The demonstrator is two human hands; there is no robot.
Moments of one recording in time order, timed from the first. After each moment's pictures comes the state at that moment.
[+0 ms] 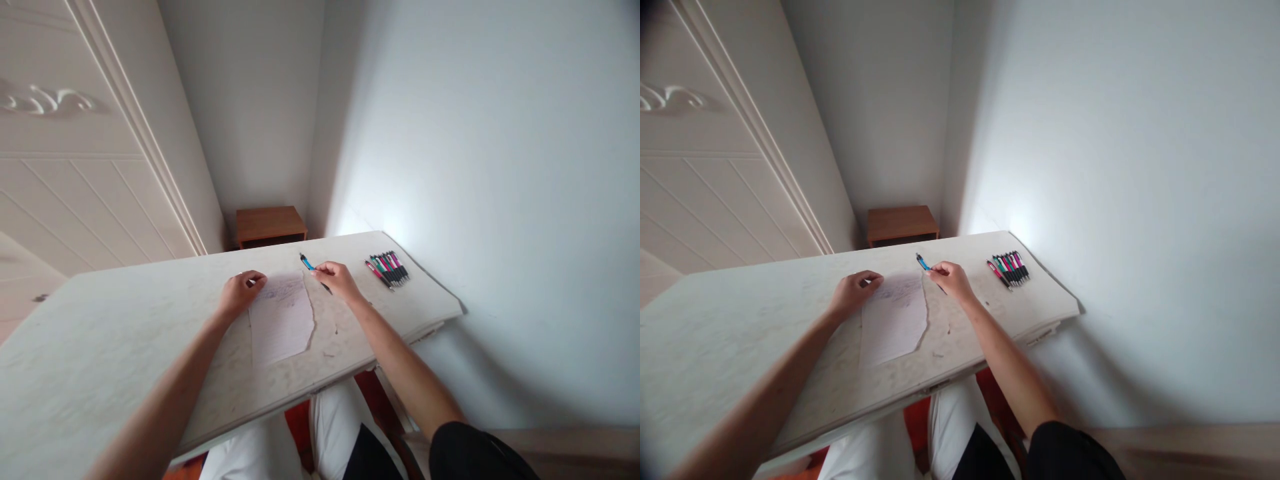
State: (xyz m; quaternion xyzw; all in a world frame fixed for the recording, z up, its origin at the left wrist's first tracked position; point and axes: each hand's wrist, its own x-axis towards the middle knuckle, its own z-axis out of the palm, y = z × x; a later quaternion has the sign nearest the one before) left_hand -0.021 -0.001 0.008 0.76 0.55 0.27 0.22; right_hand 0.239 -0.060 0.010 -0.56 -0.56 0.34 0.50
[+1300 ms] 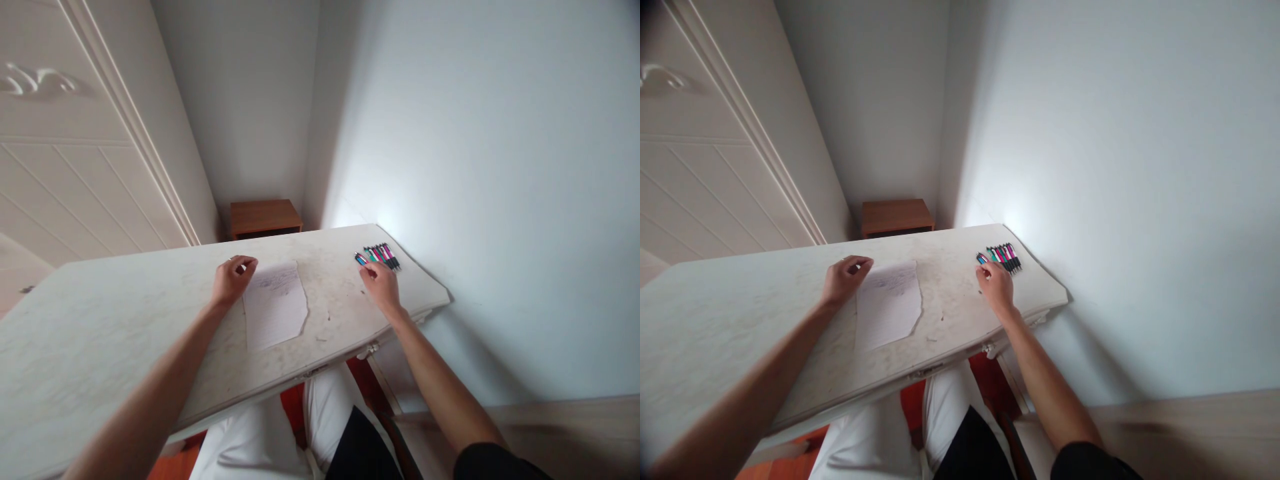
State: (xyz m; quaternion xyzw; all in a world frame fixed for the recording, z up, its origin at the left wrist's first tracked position) left_hand -0.020 -0.004 0.007 0.74 0.52 0.39 0.18; right_hand 0.320 -0.139 0.012 -0.71 -0.57 -0.05 0.40
